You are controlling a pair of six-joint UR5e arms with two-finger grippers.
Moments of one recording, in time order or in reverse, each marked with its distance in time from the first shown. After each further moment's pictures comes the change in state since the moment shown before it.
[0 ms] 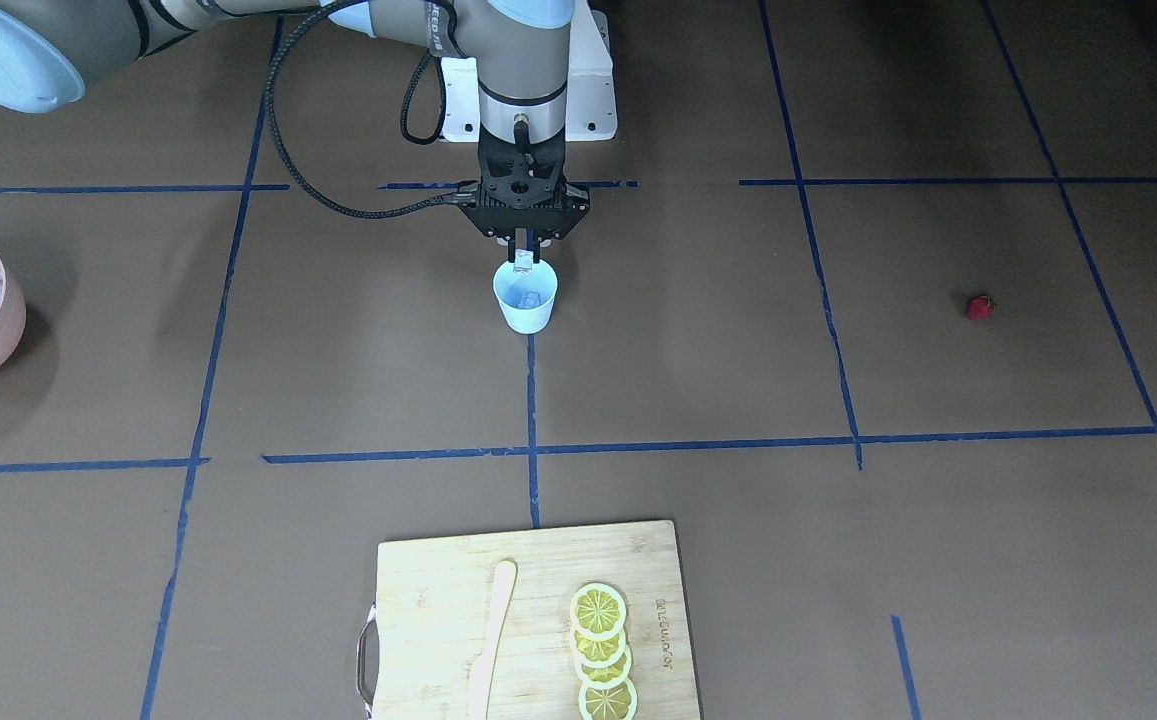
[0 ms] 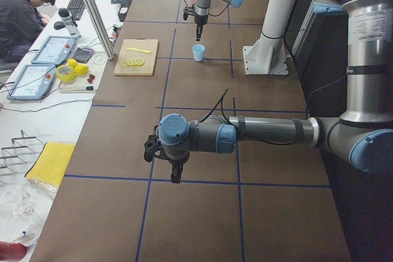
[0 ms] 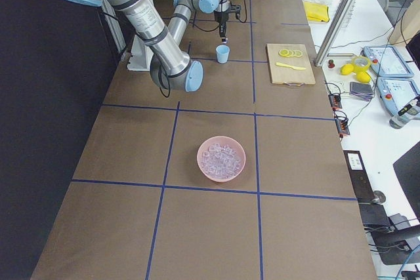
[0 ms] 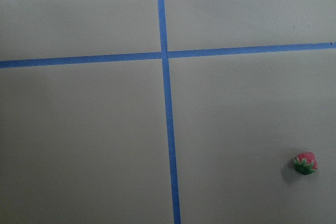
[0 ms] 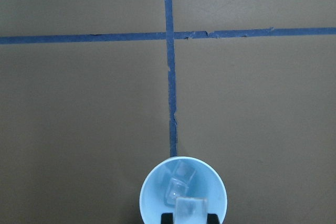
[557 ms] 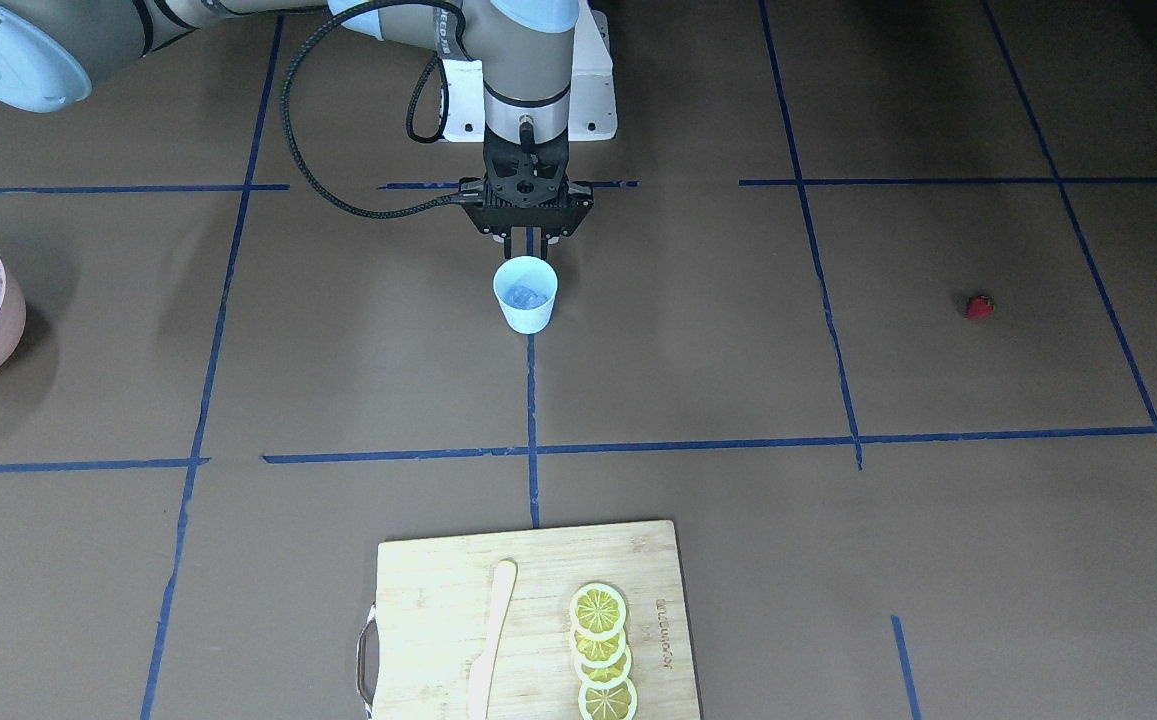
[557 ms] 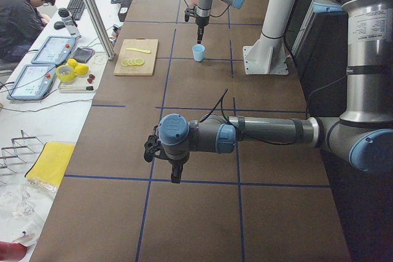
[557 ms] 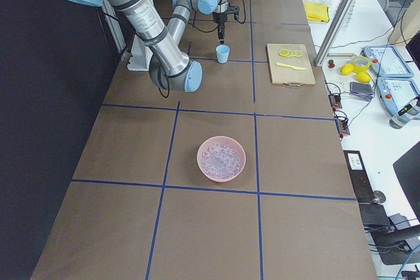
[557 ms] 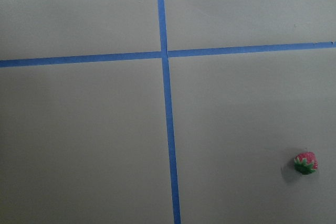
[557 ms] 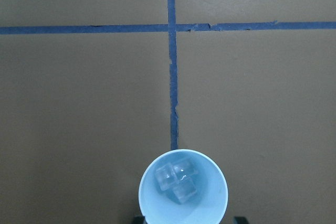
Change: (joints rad) left arm 0.001 0.000 0.001 0.000 0.000 0.000; right arm -0.007 -0.004 0.002 0.002 0.001 -0.007
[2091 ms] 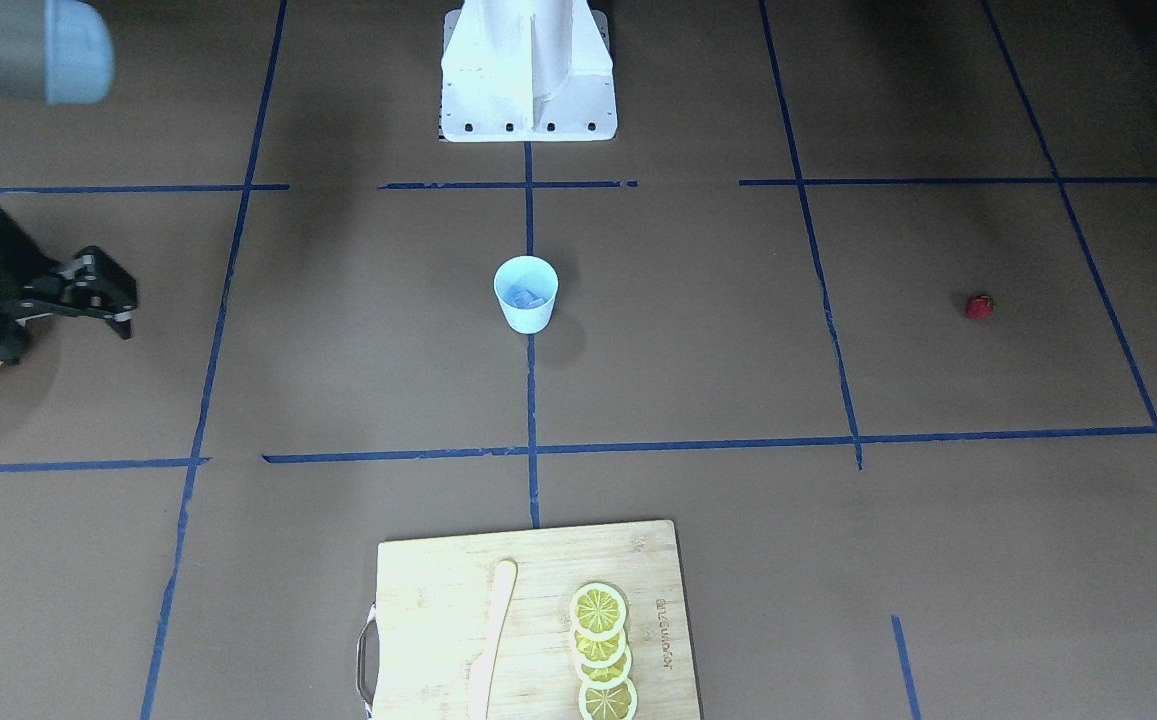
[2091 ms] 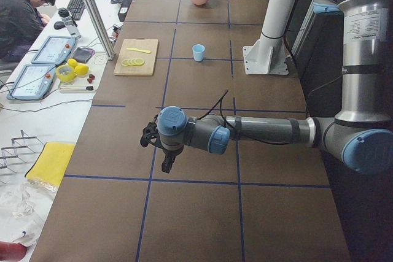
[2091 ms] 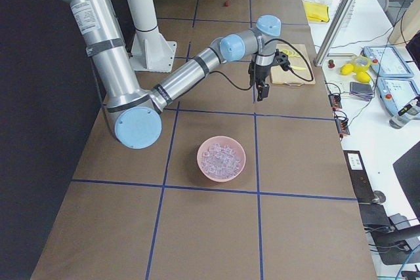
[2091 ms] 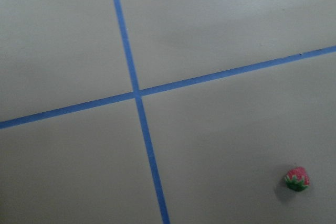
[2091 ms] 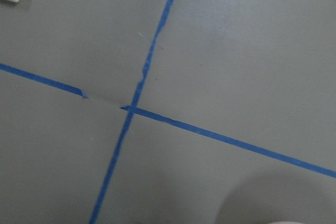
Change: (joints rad) left arm 0.098 -0.015 0.019 -0.228 0.006 -0.006; right arm 0.804 -0.600 0.177 0.000 0.524 -1.160
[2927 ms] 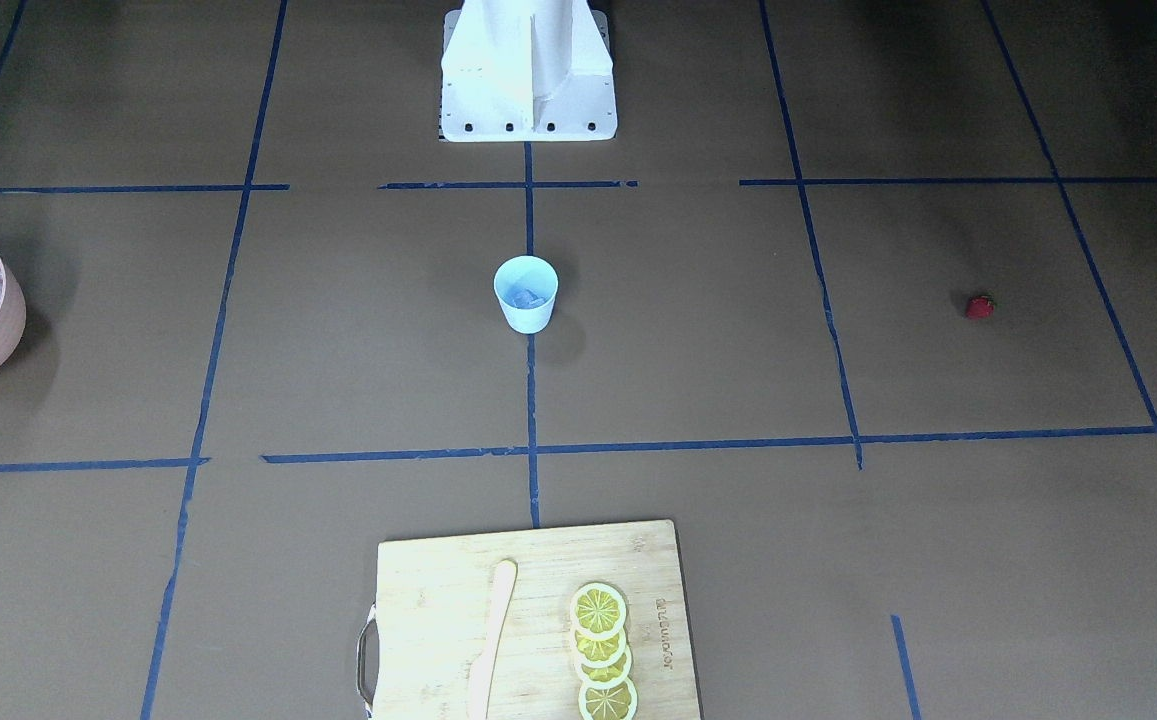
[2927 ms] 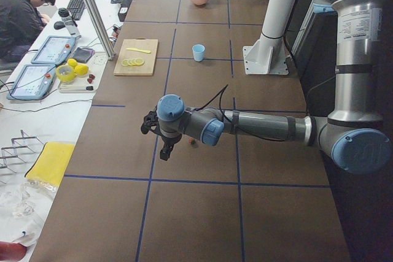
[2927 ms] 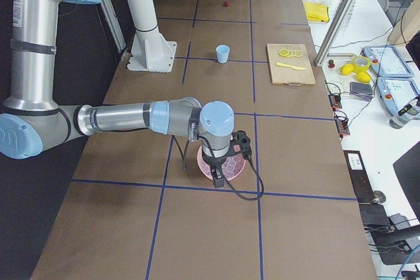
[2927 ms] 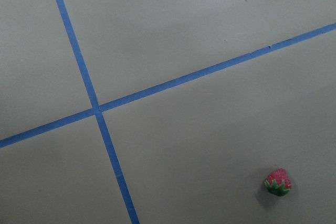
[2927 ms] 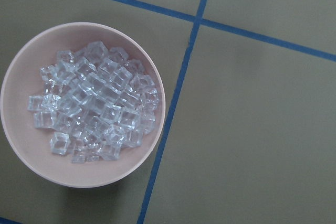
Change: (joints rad) left arm 0.096 -0.012 -0.058 -0.049 0.062 -0.167; right arm 0.414 -0.466 -0.003 0.048 0.062 -0.500
